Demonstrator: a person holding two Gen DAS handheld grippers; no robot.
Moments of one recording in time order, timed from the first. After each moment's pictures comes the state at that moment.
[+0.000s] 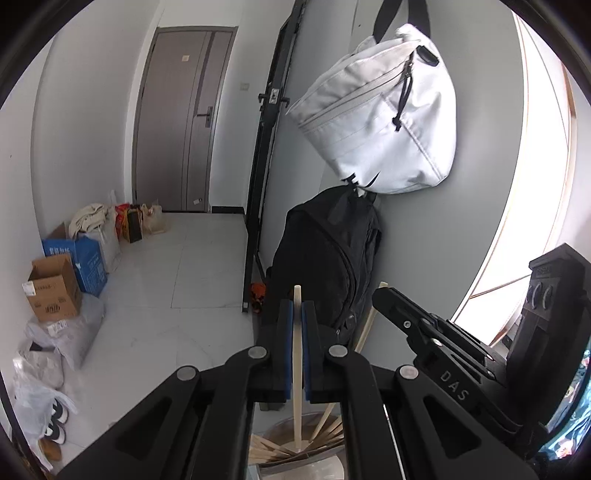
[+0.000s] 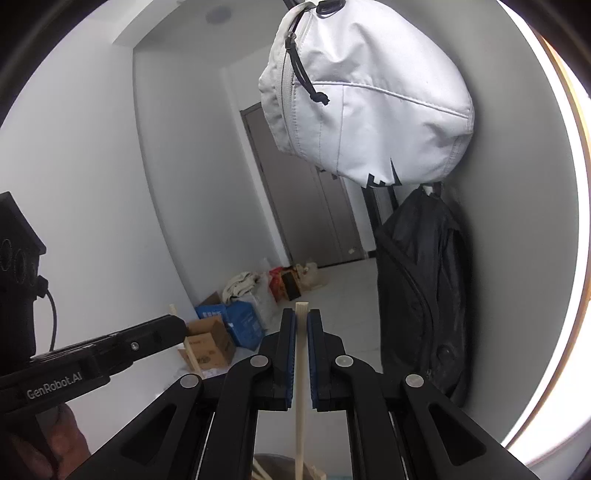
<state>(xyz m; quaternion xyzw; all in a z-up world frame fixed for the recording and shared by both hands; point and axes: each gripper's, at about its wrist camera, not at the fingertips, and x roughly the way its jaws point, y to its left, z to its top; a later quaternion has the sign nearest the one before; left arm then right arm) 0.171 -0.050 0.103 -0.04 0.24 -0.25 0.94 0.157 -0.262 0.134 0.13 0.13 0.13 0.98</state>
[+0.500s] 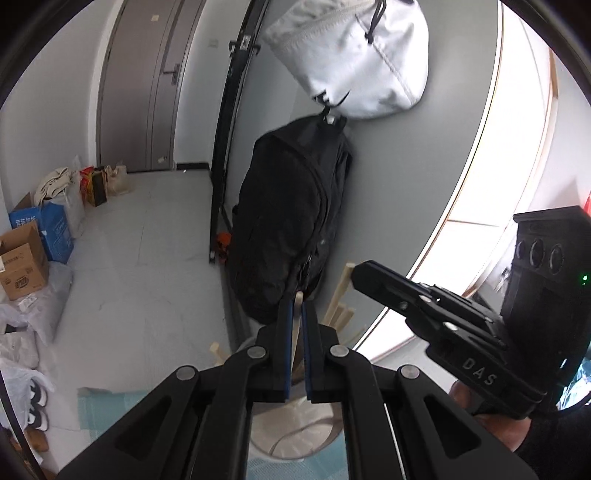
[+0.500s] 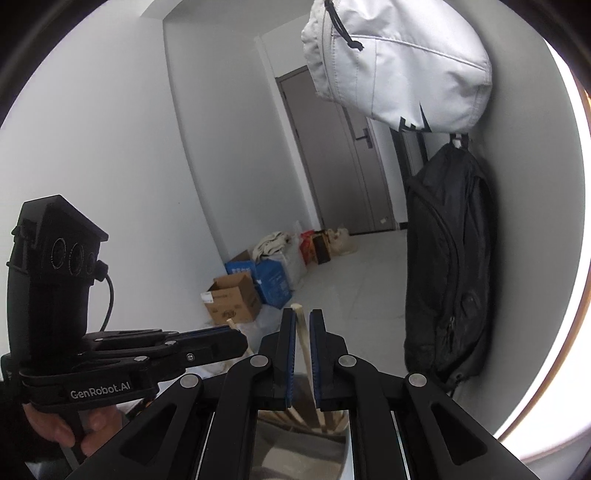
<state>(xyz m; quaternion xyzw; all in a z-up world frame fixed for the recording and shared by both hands) 0.157 -0.059 0.064 -0.02 0.33 -0.31 0.89 0.122 -0.257 0.094 0.11 0.20 0.20 0.95</state>
